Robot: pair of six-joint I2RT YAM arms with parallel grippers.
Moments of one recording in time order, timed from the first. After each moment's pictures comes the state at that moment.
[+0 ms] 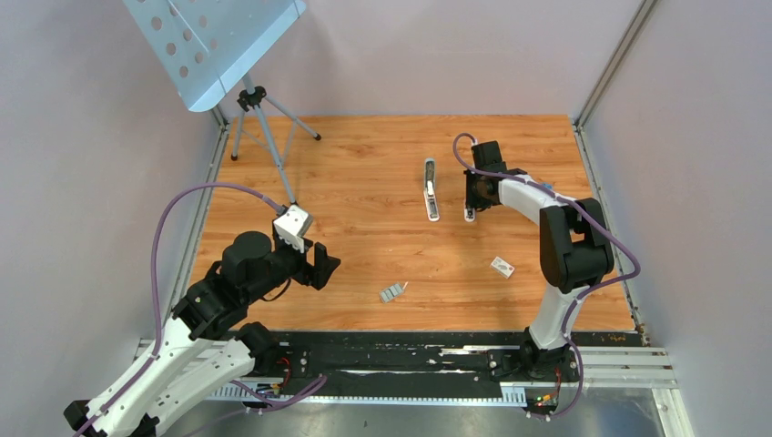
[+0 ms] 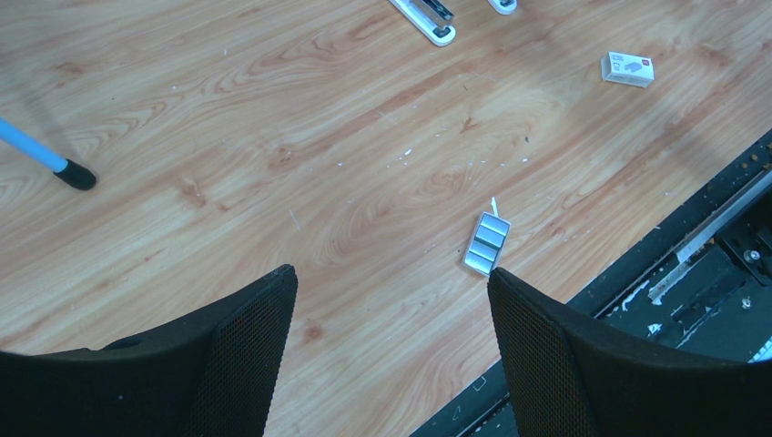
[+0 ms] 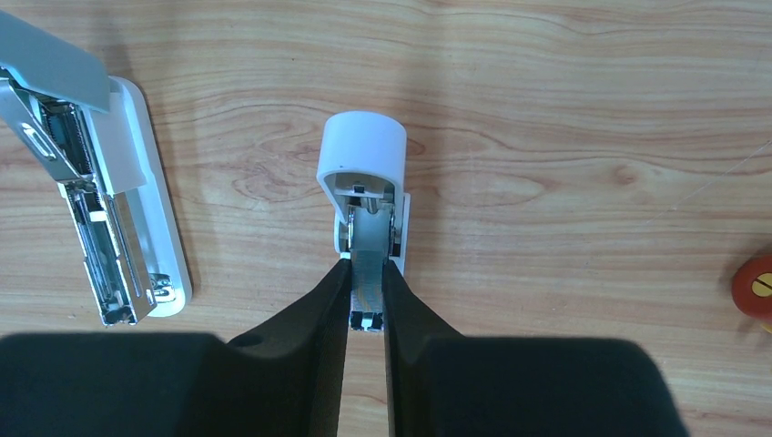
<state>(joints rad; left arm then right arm) -0.70 0.52 0.73 -0.58 -0.04 -0.16 0.26 1.83 1.21 -0.34 0.05 0.22</state>
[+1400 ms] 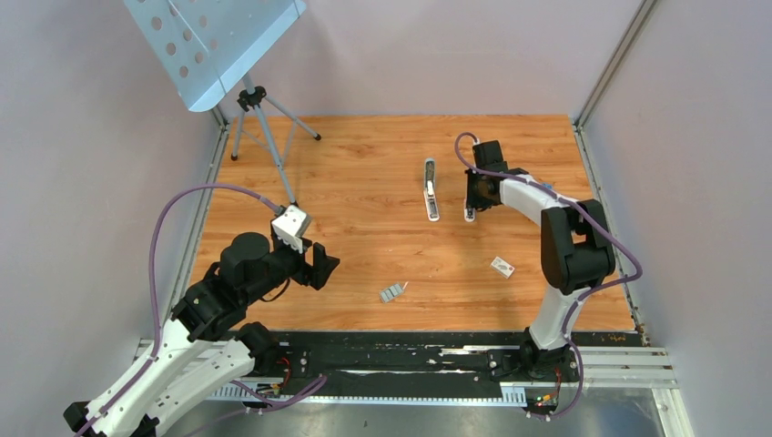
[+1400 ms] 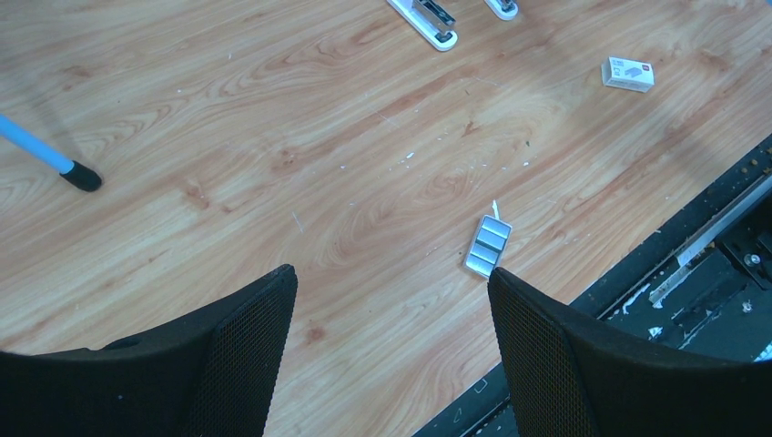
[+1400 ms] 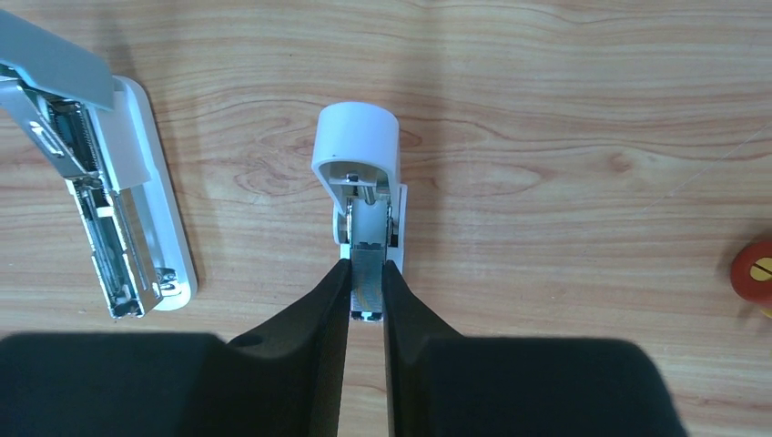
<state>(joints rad) -0.70 0.51 0.73 -0.58 -0.04 -0.16 0.25 1.82 1.21 -0.36 0.05 0.24</state>
